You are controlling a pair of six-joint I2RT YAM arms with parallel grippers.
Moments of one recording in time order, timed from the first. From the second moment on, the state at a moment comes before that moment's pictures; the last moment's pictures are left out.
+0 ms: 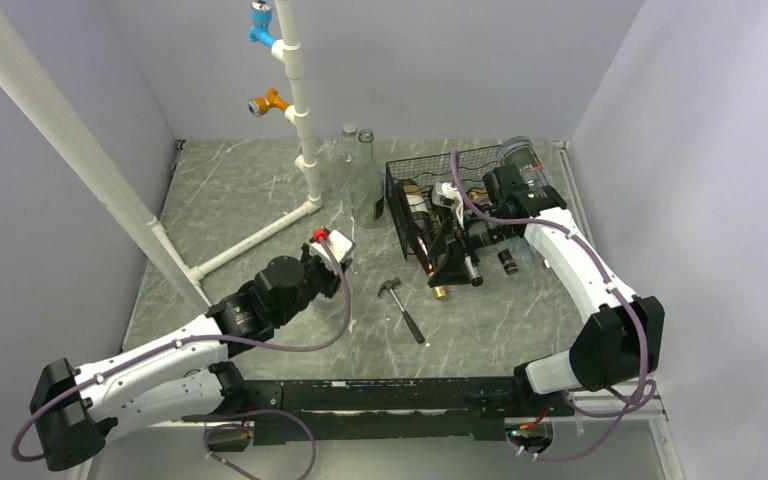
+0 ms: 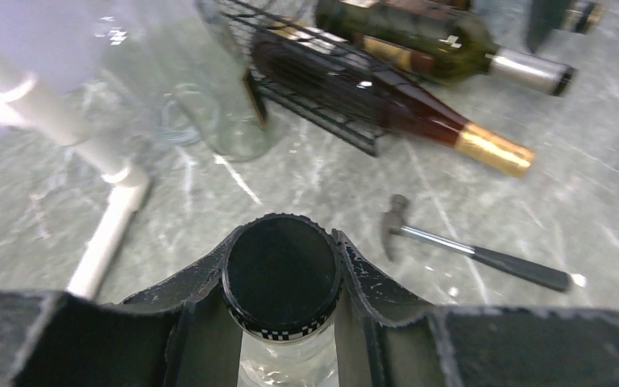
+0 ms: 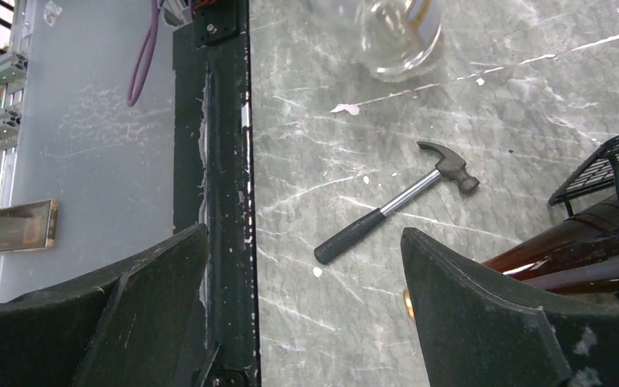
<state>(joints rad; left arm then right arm) -0.97 0.87 0.61 0.06 -0.30 0.08 0.28 1.40 1.24 -1.08 -1.10 -0.77</state>
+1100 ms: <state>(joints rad) -0.42 1.31 0.85 0.42 -0.47 0.11 0.27 1.39 1.23 -1.08 -1.10 -0.77</state>
